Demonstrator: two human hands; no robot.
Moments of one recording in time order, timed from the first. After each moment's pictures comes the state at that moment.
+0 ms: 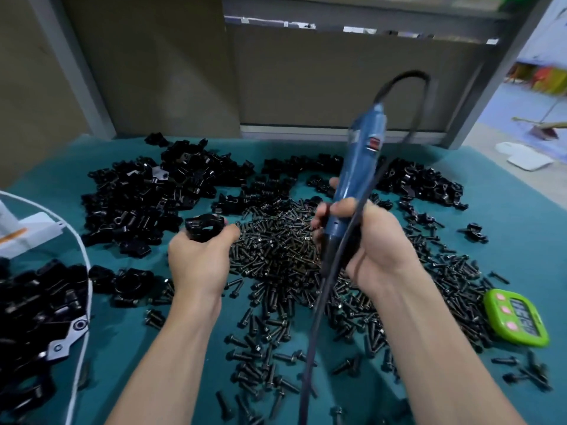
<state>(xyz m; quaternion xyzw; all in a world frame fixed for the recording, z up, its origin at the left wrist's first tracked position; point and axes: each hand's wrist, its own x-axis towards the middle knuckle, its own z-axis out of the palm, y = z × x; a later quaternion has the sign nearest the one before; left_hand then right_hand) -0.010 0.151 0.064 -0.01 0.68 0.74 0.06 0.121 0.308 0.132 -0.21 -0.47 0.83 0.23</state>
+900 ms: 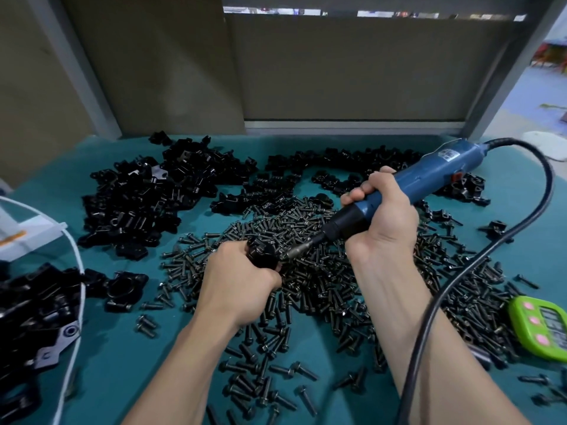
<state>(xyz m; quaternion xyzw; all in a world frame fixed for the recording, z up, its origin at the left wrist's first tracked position) 0.017 0.163 0.064 0.19 0.84 0.49 0.14 0.081 0.337 0.117 -0.19 -0.21 0.83 0.48</state>
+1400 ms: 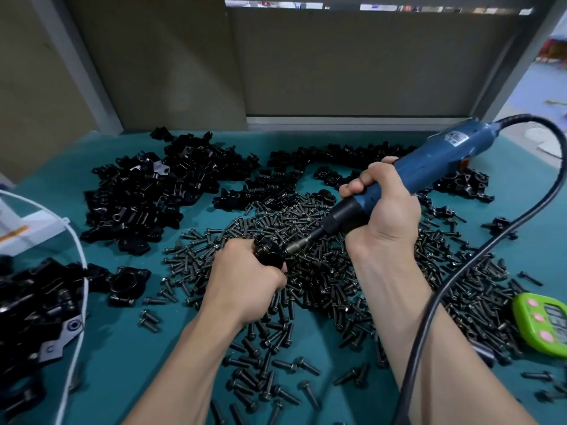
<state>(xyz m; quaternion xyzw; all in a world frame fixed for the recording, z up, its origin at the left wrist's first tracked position) 0.020 0.164 0.065 0.19 0.83 0.50 0.17 0.079 0.331 0.120 -0.13 -0.25 0.83 0.48</state>
